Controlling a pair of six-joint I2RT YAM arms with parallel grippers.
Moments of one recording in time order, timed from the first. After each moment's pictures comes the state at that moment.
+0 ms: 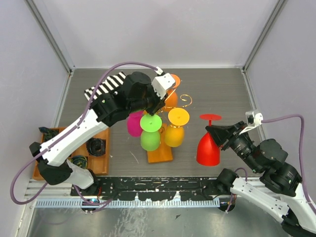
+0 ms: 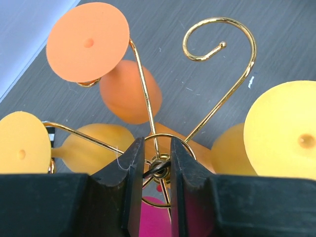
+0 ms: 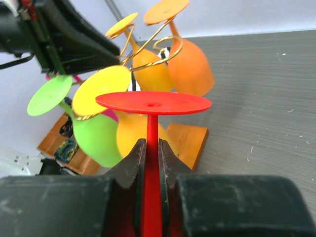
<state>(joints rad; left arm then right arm) -0.96 1.47 1.74 -0.75 -0.10 0.12 0.86 0.35 0.97 -0.64 0.26 0.46</state>
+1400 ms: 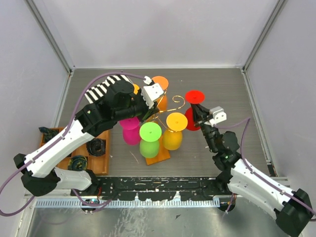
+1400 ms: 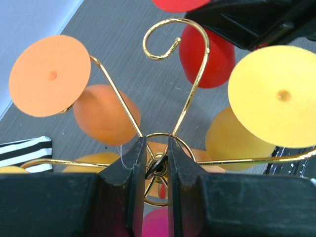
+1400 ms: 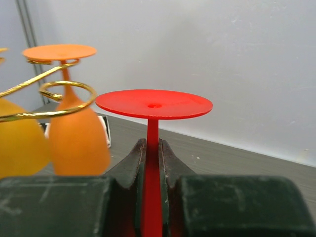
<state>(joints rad) -0.94 1.27 1.51 -0.64 0.06 0.21 0.73 0.67 0.35 0.72 0.32 -0.17</state>
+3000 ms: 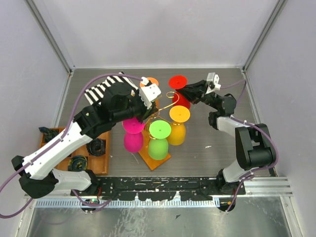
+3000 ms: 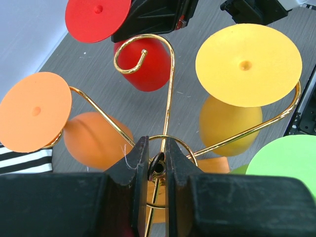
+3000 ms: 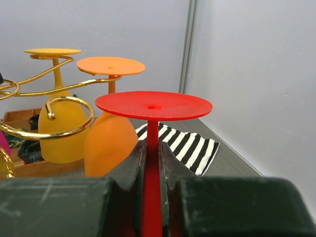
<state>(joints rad) -0.93 1.24 1.46 -0.59 0.05 0.20 0.15 1.56 0.74 1.51 -0.95 0.49</state>
